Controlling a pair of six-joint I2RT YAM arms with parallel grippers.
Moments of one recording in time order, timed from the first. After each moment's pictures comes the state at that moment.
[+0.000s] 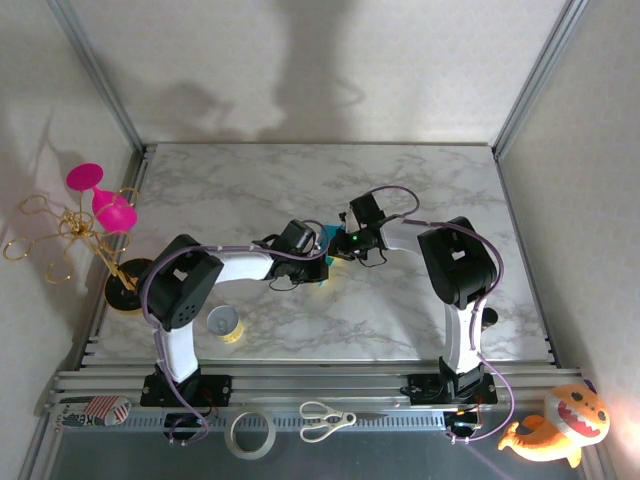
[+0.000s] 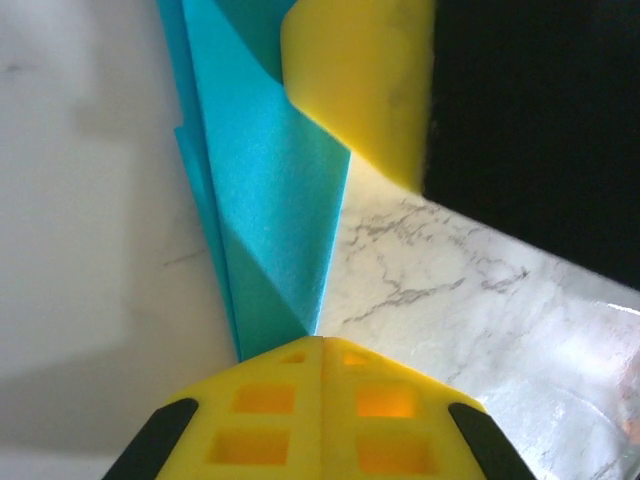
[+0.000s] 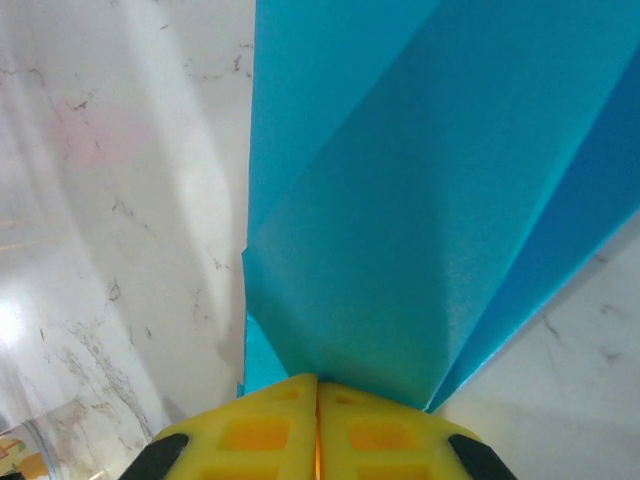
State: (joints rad) left arm -0.65 1.87 0.98 -0.09 0.35 -0.70; right arm 0.51 2.01 1.18 -0.24 -0.50 0.54
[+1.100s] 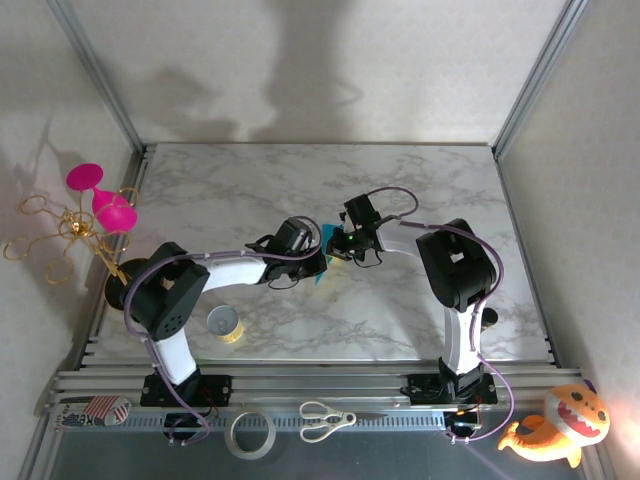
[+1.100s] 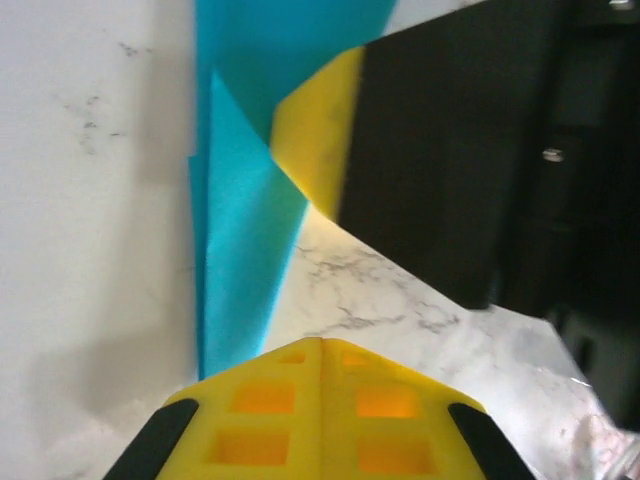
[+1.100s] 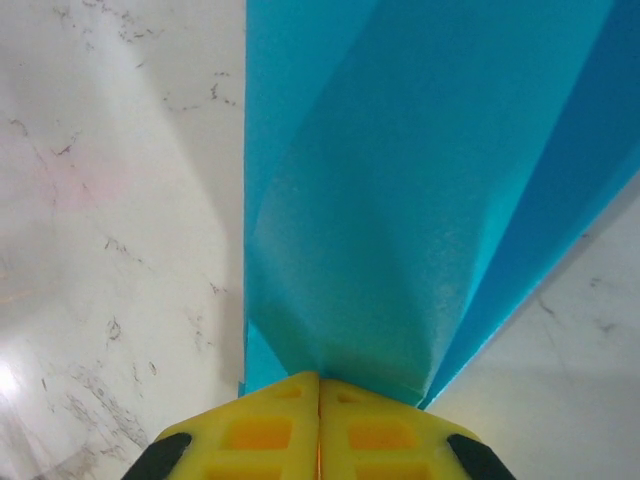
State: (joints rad) left arm -0.66 1.79 0.94 -0.01 0.24 -0.86; right arm 0.54 1.99 1.18 -0.23 -0.41 0.68
